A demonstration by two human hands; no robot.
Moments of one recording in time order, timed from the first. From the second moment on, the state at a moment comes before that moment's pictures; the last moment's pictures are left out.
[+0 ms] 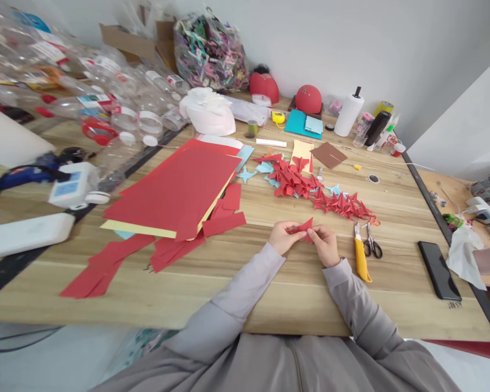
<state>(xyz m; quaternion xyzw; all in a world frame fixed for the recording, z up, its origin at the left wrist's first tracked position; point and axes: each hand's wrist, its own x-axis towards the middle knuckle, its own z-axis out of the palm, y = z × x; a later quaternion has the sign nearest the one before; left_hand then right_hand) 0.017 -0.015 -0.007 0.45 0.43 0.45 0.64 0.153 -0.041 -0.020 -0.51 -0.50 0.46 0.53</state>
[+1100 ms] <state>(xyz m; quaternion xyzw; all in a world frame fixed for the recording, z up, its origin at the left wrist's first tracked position) 0.017 -0.015 -0.010 0.48 0.44 0.45 0.61 0.153 -0.040 -0.021 -0.51 -0.50 0.46 0.52</state>
